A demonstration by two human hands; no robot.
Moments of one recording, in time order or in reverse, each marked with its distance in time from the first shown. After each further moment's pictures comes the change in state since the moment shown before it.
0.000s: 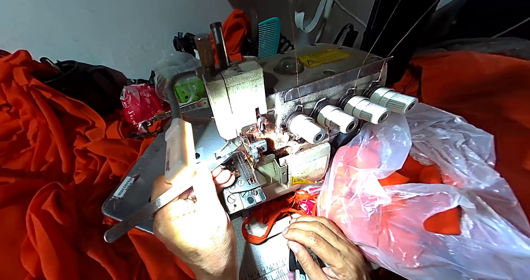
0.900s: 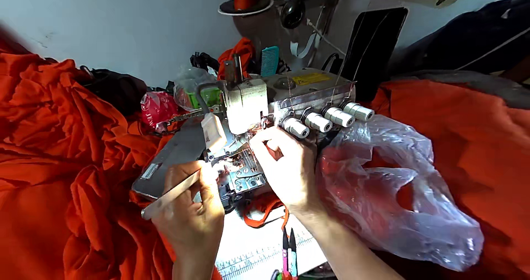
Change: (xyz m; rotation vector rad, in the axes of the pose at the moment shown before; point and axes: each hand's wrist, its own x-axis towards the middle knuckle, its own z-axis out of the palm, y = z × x) left_hand 0.017 0.013 -0.048 0.380 -0.213 0.416; right_hand 0.132 -0.051 0.014 -0.039 0.208 0.091
